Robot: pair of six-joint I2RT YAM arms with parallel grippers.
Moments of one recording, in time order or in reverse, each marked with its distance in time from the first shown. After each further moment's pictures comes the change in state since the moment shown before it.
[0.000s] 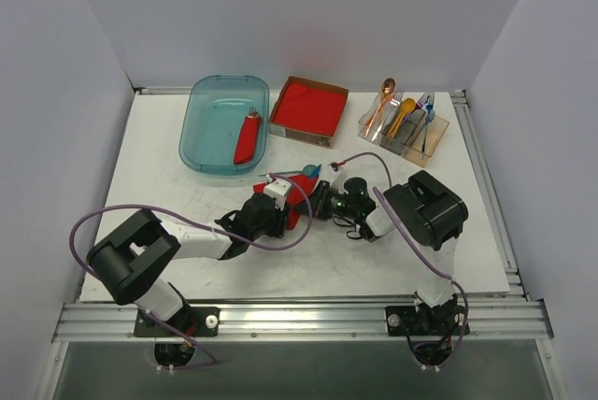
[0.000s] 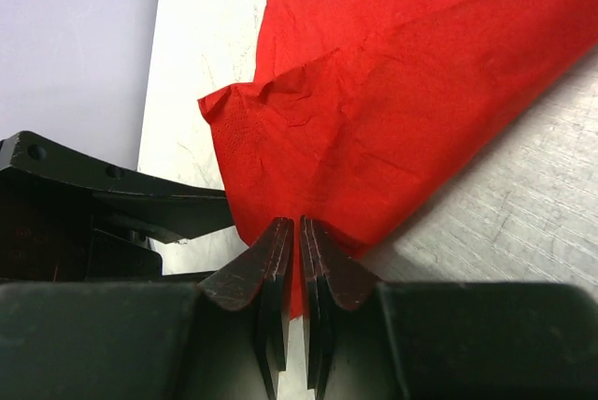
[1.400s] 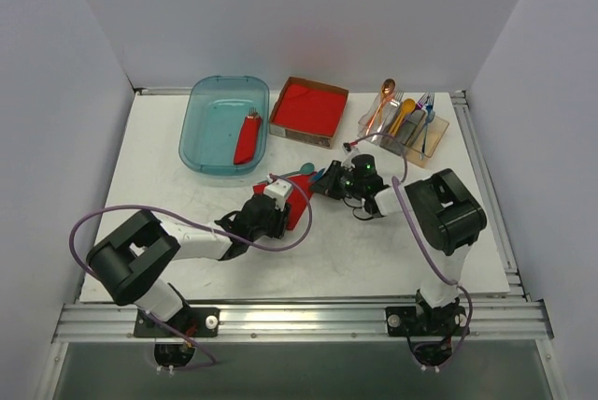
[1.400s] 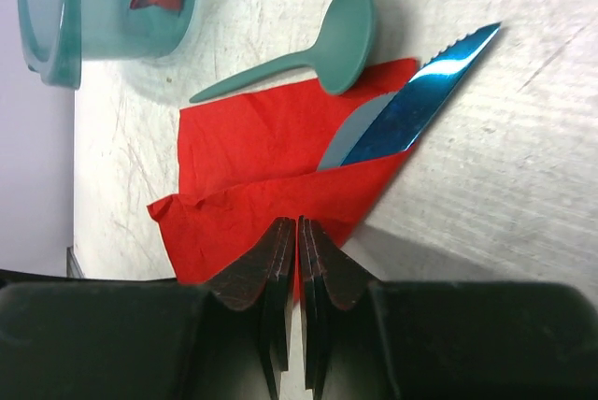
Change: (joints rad) left arm -0.005 -0.001 0.000 0.000 0.000 0.003; right arm -0.116 -0.097 0.164 -0.429 0.093 -0.139
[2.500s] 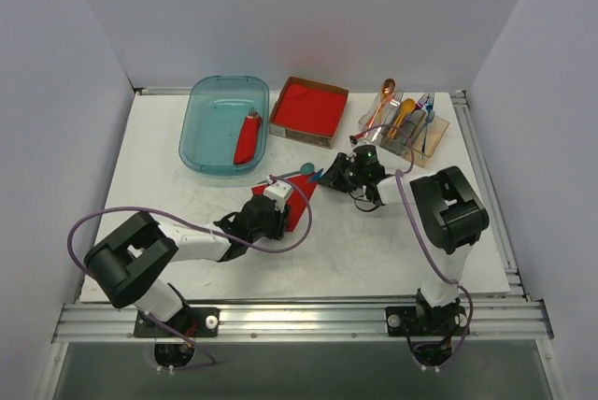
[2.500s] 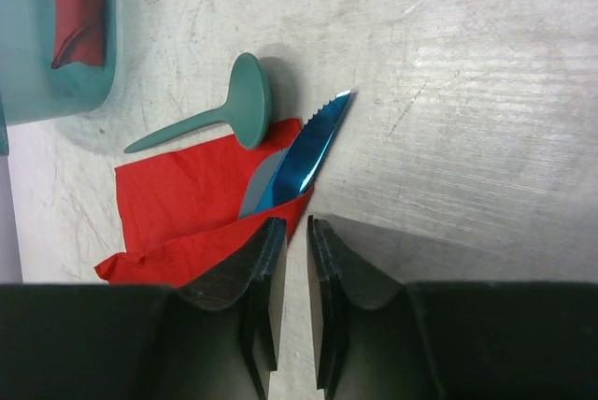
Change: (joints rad) left arm -0.007 -0.014 -0.006 -0.010 0.004 0.000; right arm -0.047 0.005 0.111 -0.227 0.109 -0.054
